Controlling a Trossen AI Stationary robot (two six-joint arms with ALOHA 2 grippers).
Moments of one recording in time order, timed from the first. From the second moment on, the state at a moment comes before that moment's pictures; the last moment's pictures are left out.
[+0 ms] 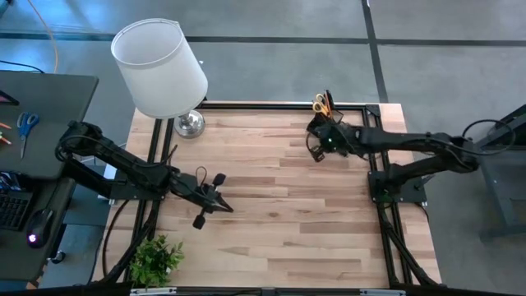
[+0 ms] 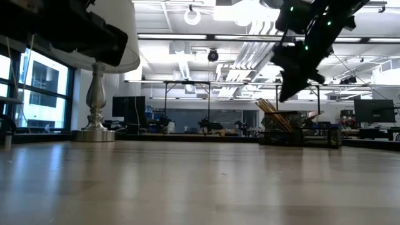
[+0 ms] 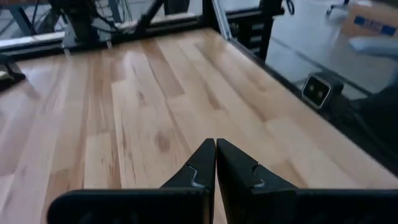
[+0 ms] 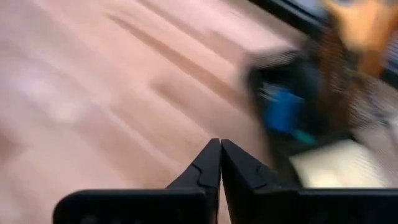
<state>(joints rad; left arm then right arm) -0.23 1.15 0.36 0.43 0.01 0.05 -0.30 1.19 0.76 -0.57 0.35 0.49</state>
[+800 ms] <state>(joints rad) 0.04 0.65 0.19 0.37 0.15 -0.06 -0.09 0.80 0.26 0.44 0.08 0.18</state>
